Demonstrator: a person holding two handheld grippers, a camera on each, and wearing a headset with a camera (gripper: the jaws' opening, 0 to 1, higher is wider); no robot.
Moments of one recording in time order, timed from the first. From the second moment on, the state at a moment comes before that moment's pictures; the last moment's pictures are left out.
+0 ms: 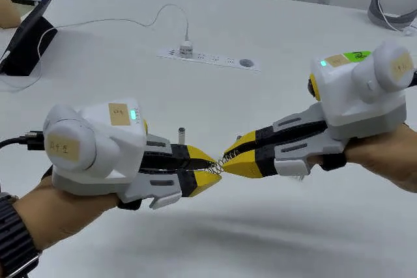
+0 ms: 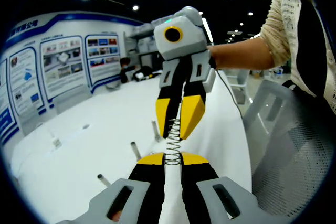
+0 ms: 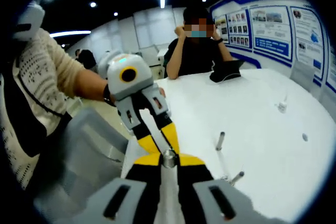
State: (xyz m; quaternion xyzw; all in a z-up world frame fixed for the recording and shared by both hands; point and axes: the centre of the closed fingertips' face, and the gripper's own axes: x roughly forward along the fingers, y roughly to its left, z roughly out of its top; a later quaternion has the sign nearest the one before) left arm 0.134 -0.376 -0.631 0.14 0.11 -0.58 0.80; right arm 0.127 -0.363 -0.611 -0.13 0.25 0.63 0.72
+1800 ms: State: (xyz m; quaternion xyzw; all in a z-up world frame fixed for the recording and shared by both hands) left arm 0.156 -0.335 -0.661 0.07 0.13 -0.48 0.87; right arm 0.213 -0.329 -0.624 -0.36 0.31 0.60 0.65
